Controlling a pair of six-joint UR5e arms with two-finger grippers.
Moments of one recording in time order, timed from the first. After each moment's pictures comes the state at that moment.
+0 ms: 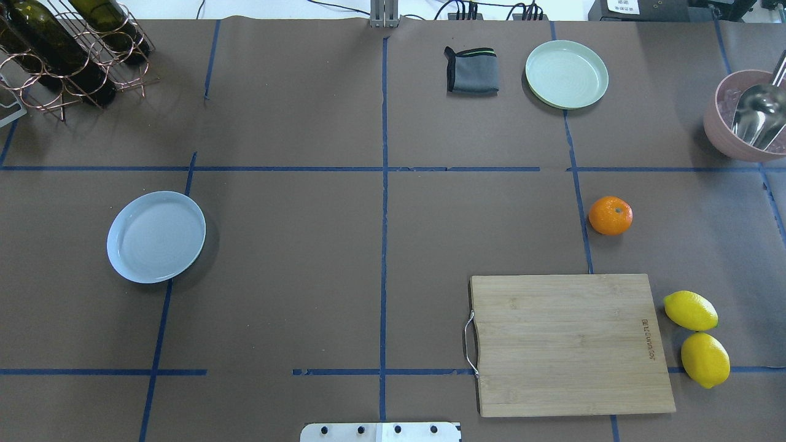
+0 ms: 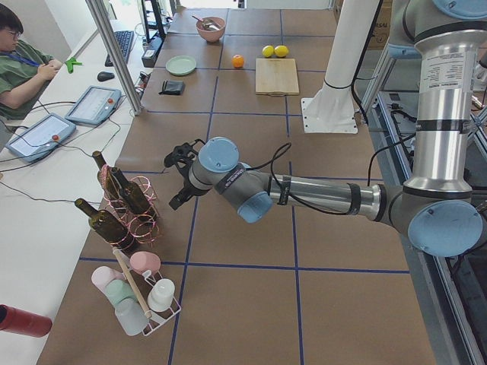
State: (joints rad) left arm -1.43 -1.53 -1.69 -2.34 -2.40 -0.08; right arm 1.51 -1.67 1.72 -1.28 2.38 -0.08
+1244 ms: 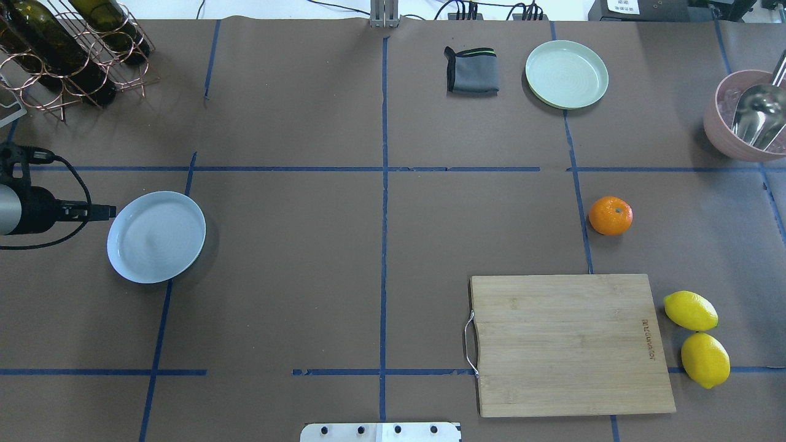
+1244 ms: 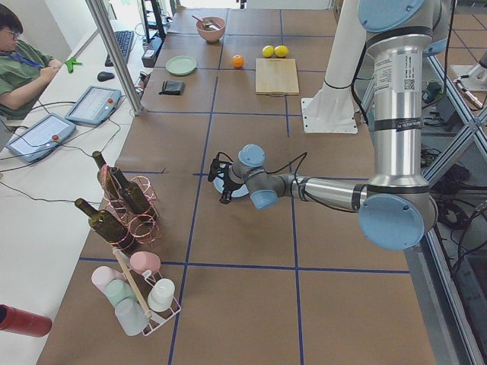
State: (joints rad) left arm -0.81 -1.49 -1.66 -2.52 -1.85 -0.96; right arm 1.51 -1.70 1.72 -1.28 2.39 -0.08
